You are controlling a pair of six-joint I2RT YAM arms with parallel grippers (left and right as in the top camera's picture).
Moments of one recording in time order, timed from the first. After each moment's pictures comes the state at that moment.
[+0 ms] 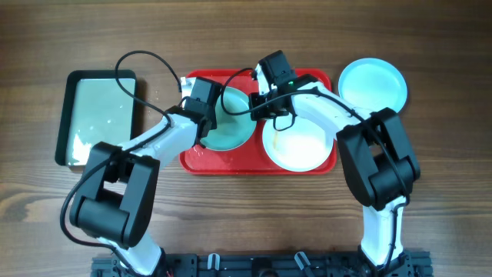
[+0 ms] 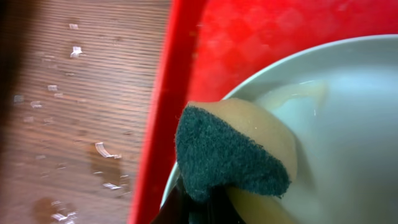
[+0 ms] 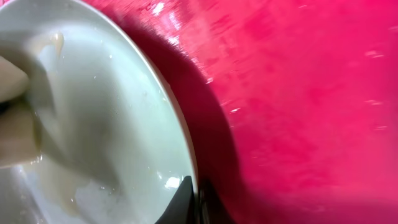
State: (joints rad) left arm -0.36 1.83 0.98 -0.30 -0.39 -0.41; right arm 0.48 2.12 1.42 -0.47 -0.29 0.31
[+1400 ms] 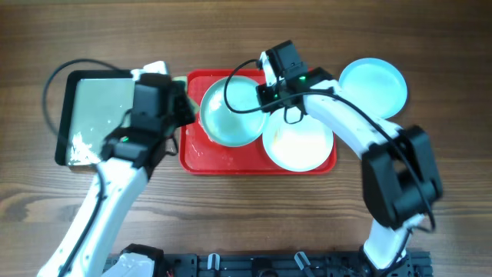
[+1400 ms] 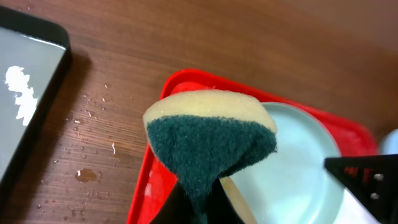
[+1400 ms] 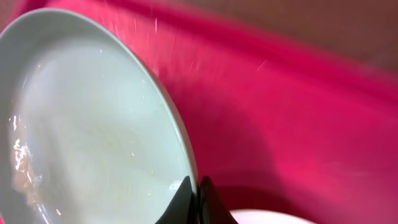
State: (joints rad) left arm -0.22 1.23 0.95 -0.47 -0.06 -0.49; right arm 0.47 1.92 1.42 -0.55 -0.08 0.10
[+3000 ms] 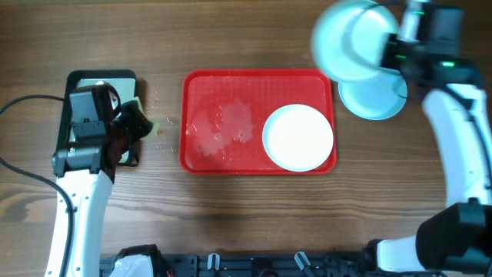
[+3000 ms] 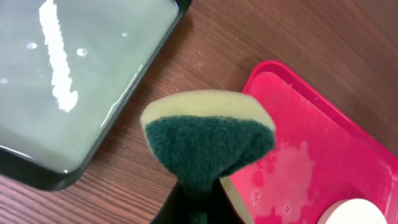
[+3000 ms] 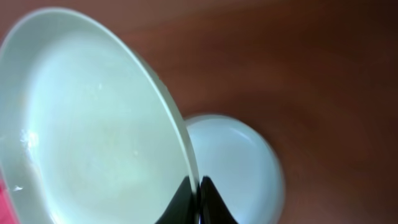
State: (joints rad) left arm 0.11 1.19 0.95 -0.70 0.08 -0.52; right arm -0.14 1.62 1.44 -0.67 0.04 0.17
